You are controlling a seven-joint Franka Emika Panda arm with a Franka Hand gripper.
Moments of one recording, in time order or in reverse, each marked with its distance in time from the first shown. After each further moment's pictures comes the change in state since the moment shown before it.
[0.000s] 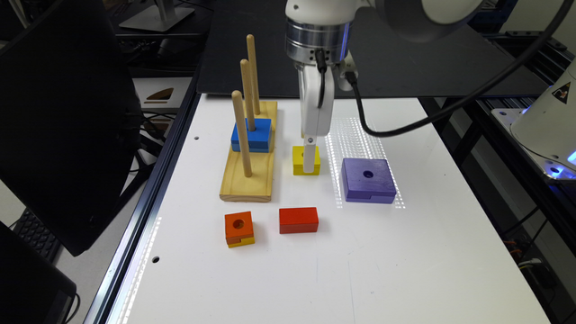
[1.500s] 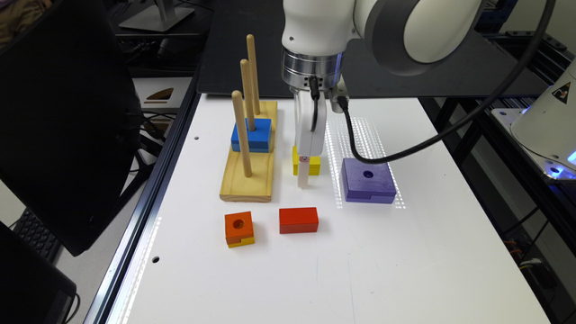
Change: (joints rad) arm 0.005 0.082 0.001 0.028 -0.001 0.071 0.000
